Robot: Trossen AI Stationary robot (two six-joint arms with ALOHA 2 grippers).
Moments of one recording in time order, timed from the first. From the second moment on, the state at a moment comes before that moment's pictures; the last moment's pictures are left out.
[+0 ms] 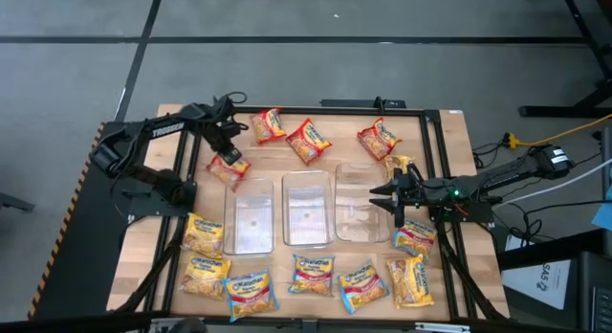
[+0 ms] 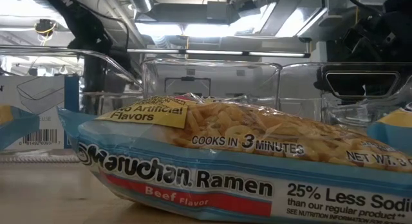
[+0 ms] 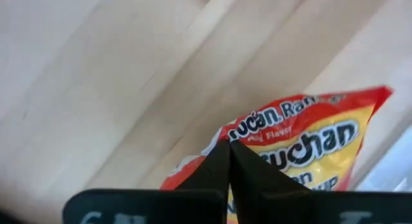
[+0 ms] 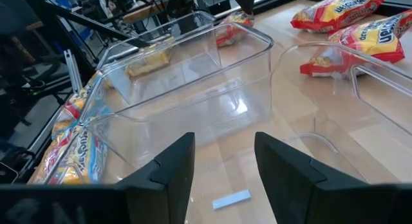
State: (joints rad) left arm 0.90 1.35 0.76 -0.79 0.20 0.13; right arm 0.24 0.61 0.01 0.39 0.30 0.39
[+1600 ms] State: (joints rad) left arm 0.10 0.90 1.03 -0.93 0.20 -0.39; right arm 0.24 0.61 0.01 0.39 0.33 0.43
